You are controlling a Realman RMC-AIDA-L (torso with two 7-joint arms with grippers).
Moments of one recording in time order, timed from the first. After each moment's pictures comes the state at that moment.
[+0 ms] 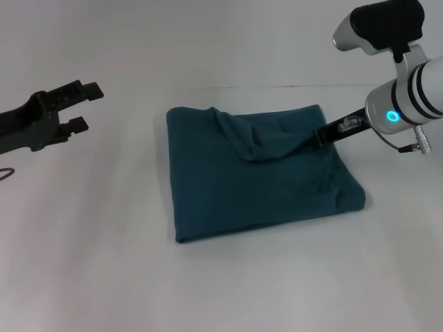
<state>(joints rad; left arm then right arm) -0.53 -2.06 0.45 0.82 2.01 1.44 -2.46 0.88 2.08 -1.17 -0.80 -2.67 -1.02 2.69</state>
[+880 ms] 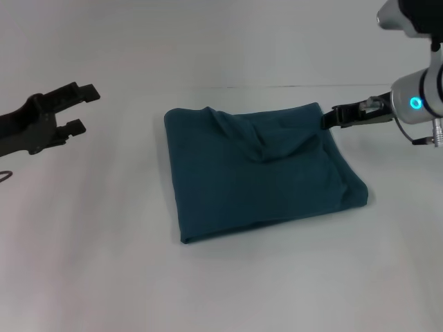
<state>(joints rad) -0.53 -2.06 0.43 0.80 2.01 1.44 -2.46 0.86 2.07 -1.02 -0.79 -2.65 -0.96 2.74</state>
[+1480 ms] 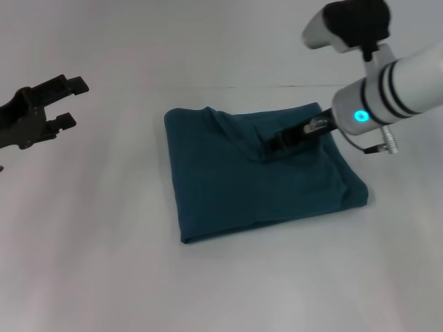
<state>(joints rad) -0.53 -2.05 0.40 0.80 2.01 1.44 -2.46 0.94 2.10 -1.15 -0.73 -2.53 -1.03 2.60</state>
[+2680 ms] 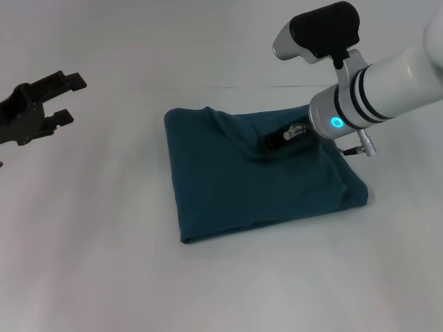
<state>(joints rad) -0.54 -2.05 0.40 0.80 2.01 1.41 -2.46 0.99 2.09 -1.30 -0.65 -2.47 -0.92 2.60</state>
